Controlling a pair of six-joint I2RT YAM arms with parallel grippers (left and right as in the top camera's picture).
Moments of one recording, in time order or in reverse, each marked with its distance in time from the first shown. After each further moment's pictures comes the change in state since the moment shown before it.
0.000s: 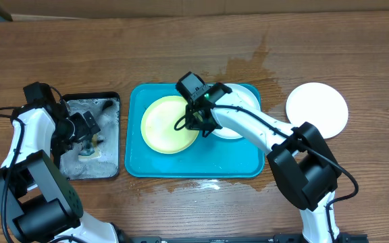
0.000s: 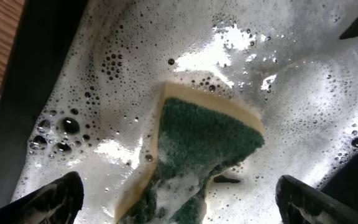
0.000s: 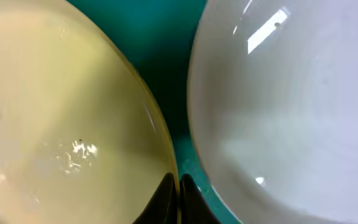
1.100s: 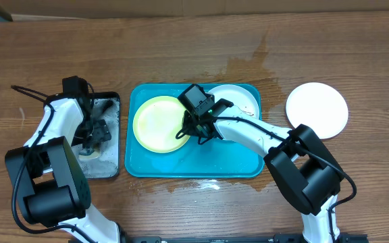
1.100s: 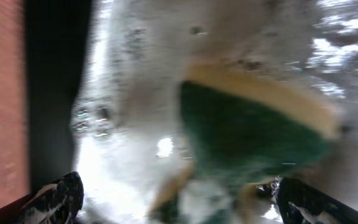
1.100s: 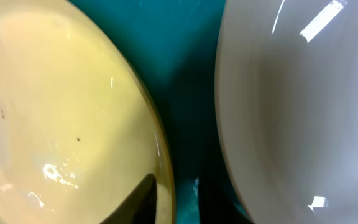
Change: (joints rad) left arm -0.196 0.073 0.000 -0.036 -0.388 -0.038; right arm 0.018 -0.027 -0.217 0.322 -0.052 0.137
